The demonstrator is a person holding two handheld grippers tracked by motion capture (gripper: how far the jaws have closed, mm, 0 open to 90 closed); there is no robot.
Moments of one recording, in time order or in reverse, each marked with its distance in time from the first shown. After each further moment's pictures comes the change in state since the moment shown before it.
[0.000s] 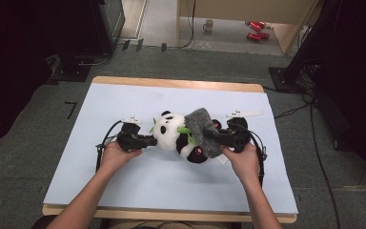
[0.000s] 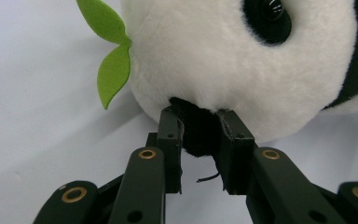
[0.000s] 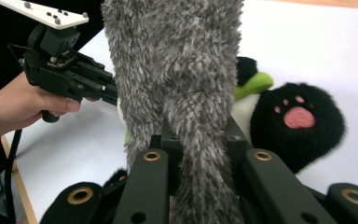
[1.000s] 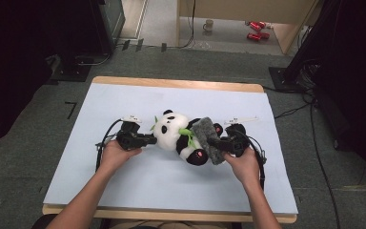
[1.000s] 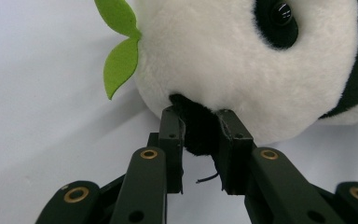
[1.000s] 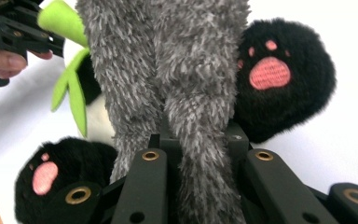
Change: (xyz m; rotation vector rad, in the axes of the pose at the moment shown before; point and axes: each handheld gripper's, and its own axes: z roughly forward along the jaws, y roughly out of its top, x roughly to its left) left arm 0.004 0.007 0.000 -0.006 -0.003 -0.012; right arm -0.026 -0.027 0.014 0.117 -0.082 0.032
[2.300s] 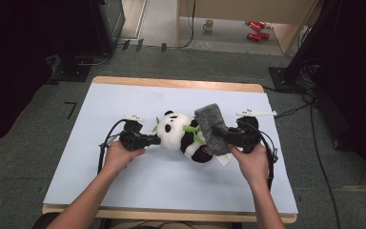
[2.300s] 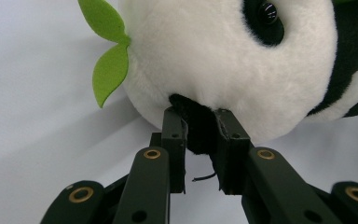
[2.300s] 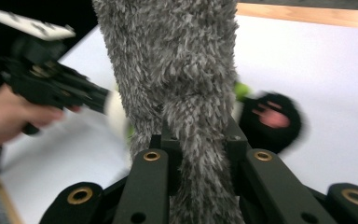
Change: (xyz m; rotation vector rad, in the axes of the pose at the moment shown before) left arm -0.013 0.001 0.001 -0.017 -0.045 -0.067; right arm 0.035 0.027 -0.052 -0.167 -0.008 0.005
